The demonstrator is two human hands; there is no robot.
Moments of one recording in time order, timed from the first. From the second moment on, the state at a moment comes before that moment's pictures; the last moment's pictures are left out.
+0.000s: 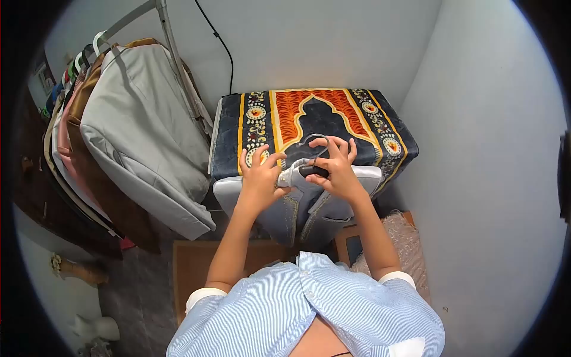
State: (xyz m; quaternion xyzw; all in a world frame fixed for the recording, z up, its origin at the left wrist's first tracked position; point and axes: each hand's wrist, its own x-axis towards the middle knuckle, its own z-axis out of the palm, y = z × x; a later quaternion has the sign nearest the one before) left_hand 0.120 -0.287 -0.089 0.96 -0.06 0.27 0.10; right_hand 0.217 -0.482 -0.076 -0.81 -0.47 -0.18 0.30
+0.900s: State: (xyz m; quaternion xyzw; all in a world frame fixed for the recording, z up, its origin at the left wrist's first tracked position) left_hand 0.095 -0.237 -0.065 0.93 -0.02 0.36 0.08; right_hand 0.268 -0.557 -0.092 -0.91 -0.37 -0.04 0.18
